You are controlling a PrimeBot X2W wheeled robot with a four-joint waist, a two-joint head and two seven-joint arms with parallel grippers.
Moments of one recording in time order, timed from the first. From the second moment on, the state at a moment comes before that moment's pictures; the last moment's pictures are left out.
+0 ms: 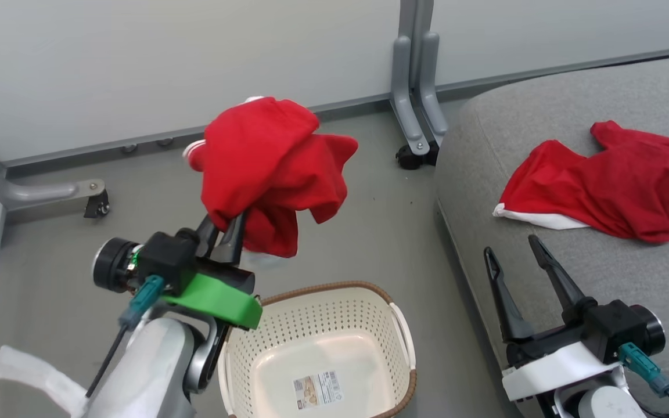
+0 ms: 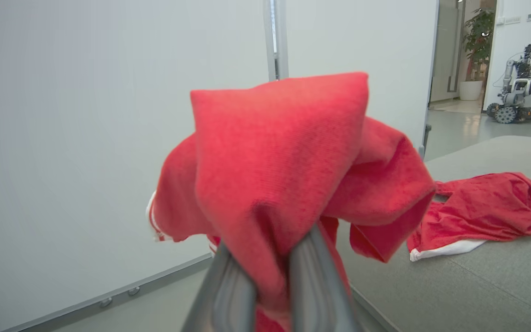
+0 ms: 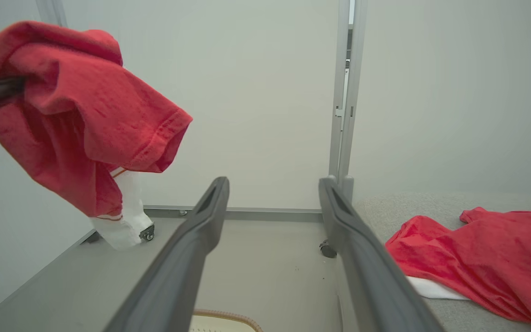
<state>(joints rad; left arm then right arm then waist) -0.38 0.21 -0.48 0.23 -0.35 0.01 -0.26 0.01 -0.12 0.15 0.01 0.14 0.13 -0.26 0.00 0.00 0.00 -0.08</state>
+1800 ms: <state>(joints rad) -0.26 0.05 -0.48 0.07 -0.22 -0.13 -0.26 0.05 -0.17 0.27 -0.06 0.20 0.13 -0.26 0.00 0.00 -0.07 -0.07</state>
